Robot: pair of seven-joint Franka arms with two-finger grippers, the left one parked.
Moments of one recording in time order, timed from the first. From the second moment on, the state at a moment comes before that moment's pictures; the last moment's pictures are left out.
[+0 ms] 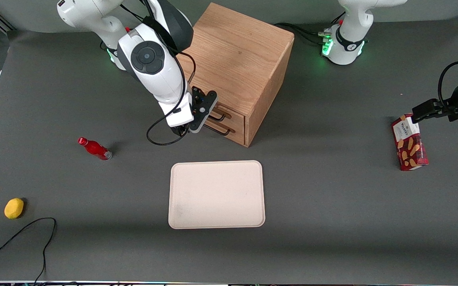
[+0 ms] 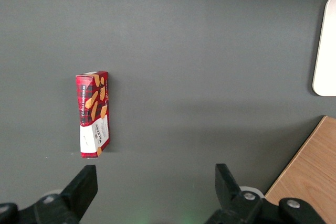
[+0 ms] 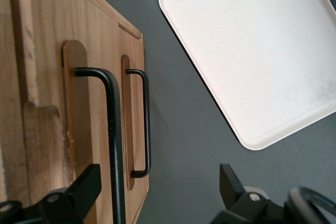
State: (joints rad) arm 0.65 0.25 0.00 -1.71 0.11 1.95 -0.43
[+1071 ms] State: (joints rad) arm 0.65 0.25 0.00 -1.78 0.11 2.04 -0.43
